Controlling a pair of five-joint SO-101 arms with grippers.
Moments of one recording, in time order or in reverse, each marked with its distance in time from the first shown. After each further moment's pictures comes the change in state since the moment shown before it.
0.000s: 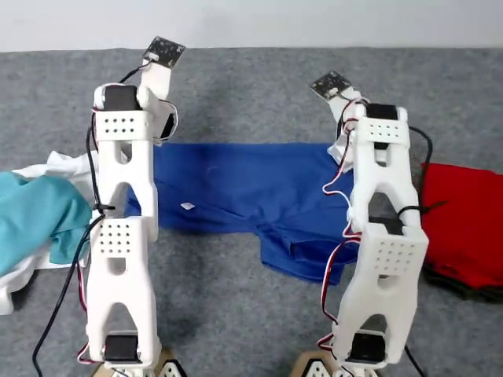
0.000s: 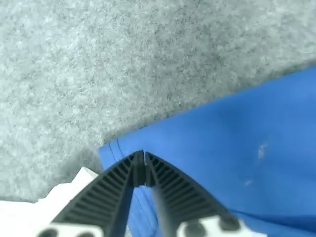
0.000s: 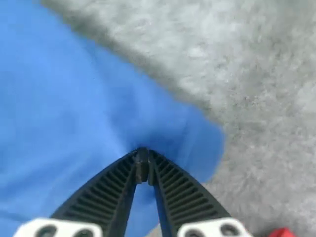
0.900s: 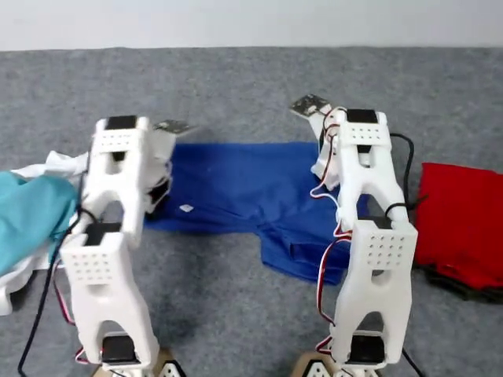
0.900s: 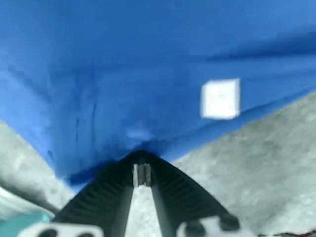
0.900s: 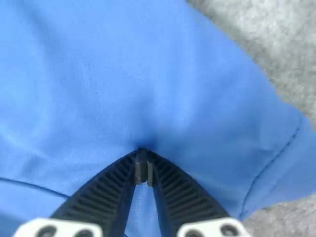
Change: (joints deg) left arm -3.8 -23.6 61.8 -0.5 -9.7; right arm -3.0 7.2 -0.2 5.9 0.9
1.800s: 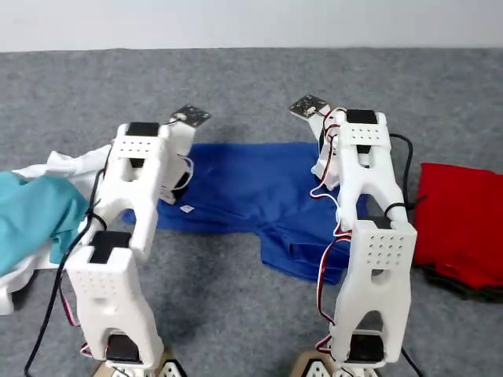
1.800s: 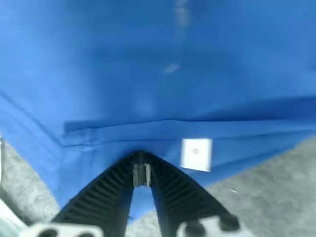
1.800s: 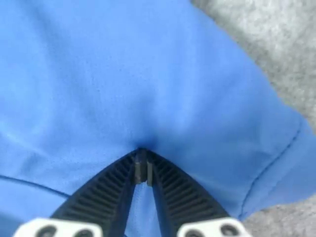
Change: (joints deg) left arm 6.7 -7.8 9.8 -16.7 6.2; right arm 0.2 0.0 0.0 0.0 0.8
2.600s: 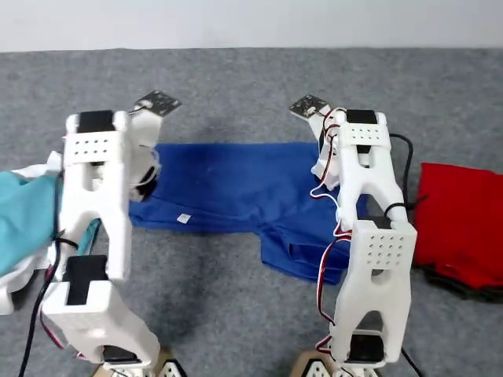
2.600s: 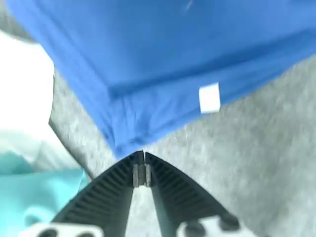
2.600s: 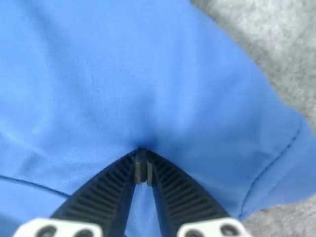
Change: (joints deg) left arm -4.5 -15.6 0.0 12.4 -6.2; right arm 0.0 0.0 0.0 0.0 0.0
